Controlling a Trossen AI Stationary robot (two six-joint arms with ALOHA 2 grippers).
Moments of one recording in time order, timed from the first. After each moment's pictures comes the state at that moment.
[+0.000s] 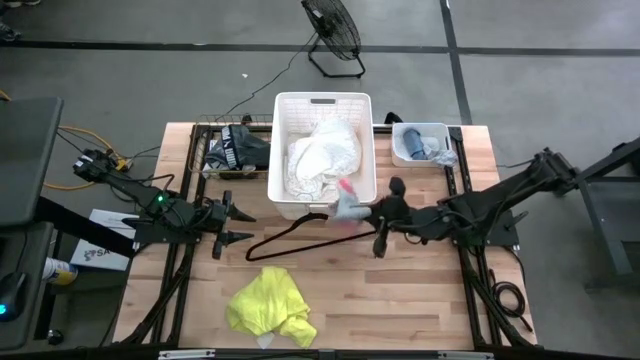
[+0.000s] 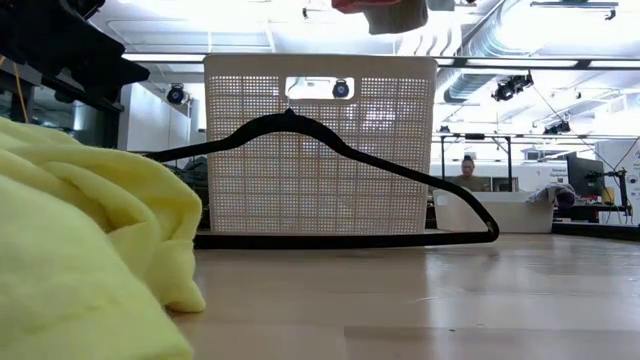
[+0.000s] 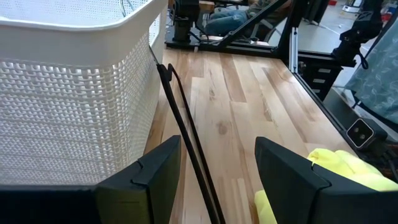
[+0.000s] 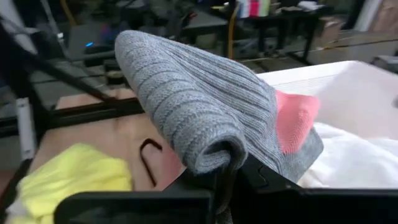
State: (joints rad) left arm -0.48 0.40 0.26 -0.08 -0.43 -0.24; right arm 0.41 1.23 1.00 -0.08 0.68 0.26
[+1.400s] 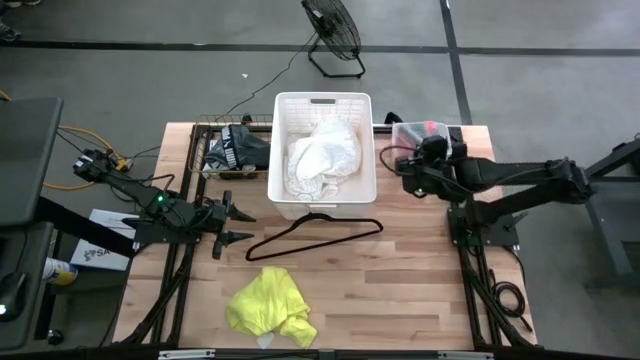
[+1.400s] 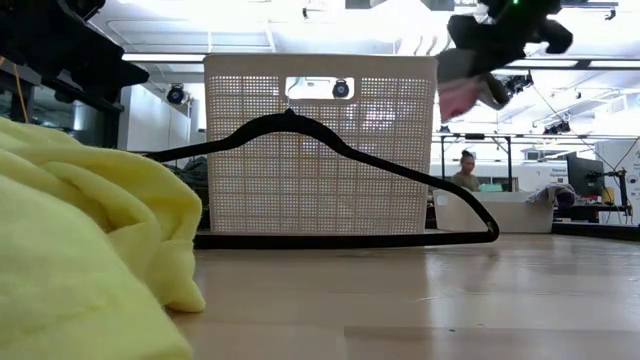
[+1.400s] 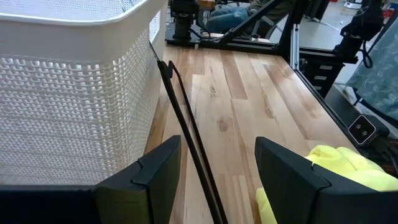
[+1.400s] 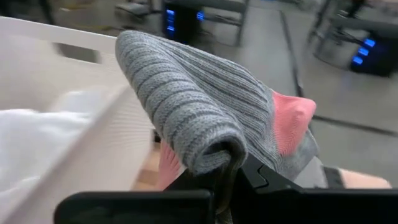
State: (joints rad) left arm -0.48 0.40 0.26 -0.09 -0.43 -0.24; right arm -0.01 1.09 1.00 -0.98 1.14 0.98
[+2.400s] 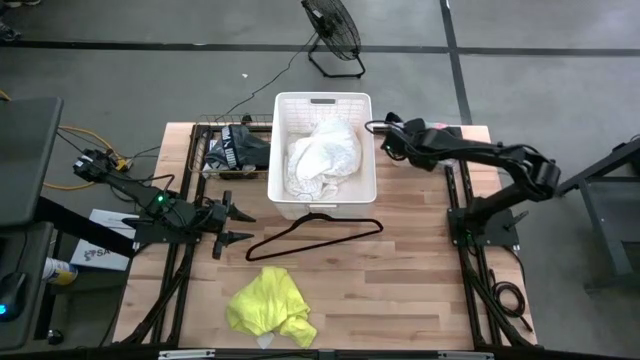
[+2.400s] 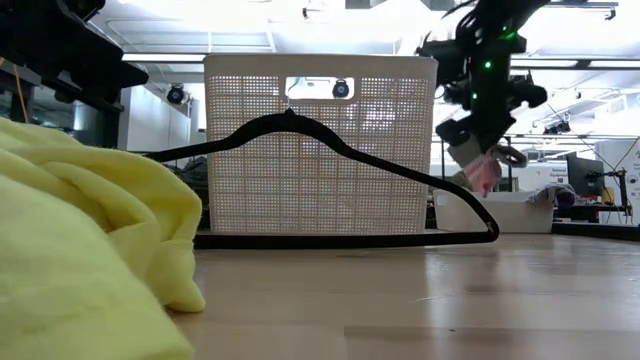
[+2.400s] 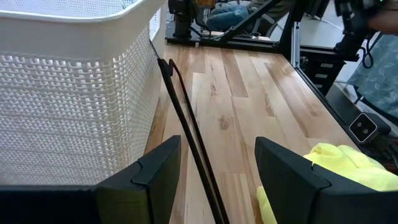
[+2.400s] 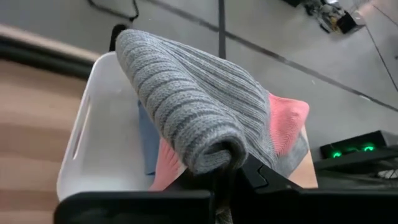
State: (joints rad) left arm -0.48 0.40 0.26 -0.10 -0.43 -0.24; right arm -0.52 1.43 1.00 -0.97 0.90 0.78
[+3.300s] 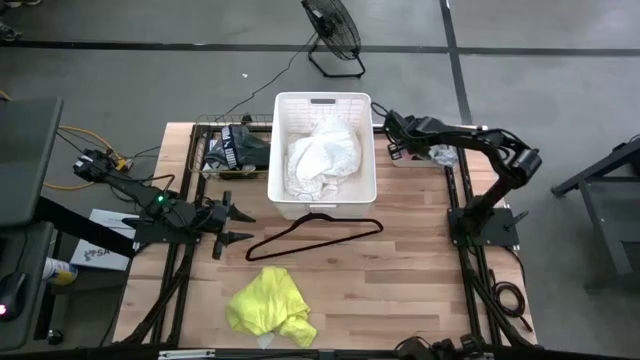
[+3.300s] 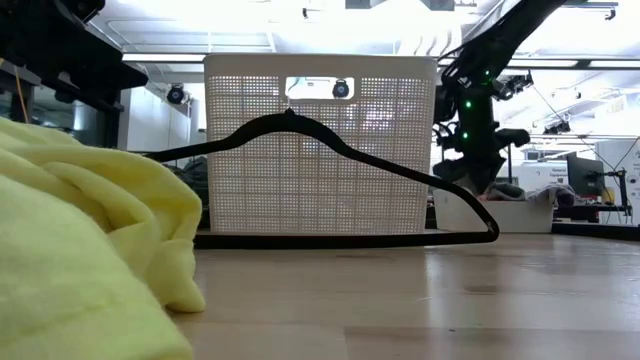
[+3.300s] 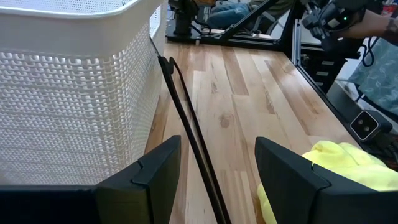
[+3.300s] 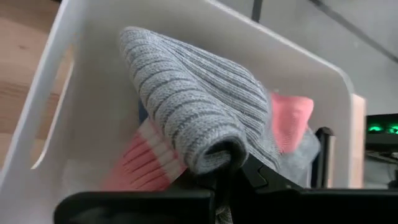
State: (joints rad) left arm -0.48 0.40 0.26 -0.11 -0.43 -0.24; right arm -0.75 1.62 1.00 -0.78 0.61 0.48
